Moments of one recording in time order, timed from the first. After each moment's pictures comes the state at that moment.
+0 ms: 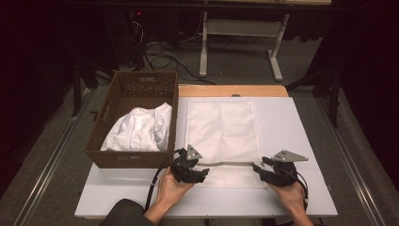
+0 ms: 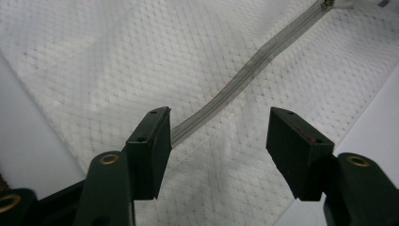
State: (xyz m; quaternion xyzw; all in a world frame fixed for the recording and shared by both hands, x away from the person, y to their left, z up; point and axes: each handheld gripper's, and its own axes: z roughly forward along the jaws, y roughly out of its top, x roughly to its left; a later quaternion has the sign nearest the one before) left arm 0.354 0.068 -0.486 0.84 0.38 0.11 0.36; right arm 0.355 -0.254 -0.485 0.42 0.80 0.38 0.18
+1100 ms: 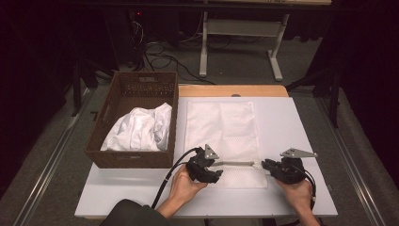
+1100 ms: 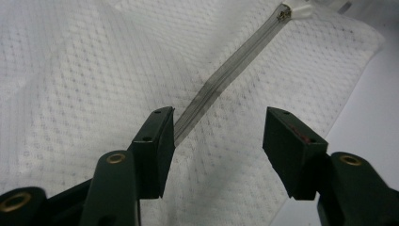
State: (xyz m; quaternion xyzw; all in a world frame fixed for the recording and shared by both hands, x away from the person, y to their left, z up) left arm 0.362 0.026 -0.480 0.87 0.34 0.09 0.35; right arm 0.364 -0.279 -0.487 0.46 0.79 0.37 0.14
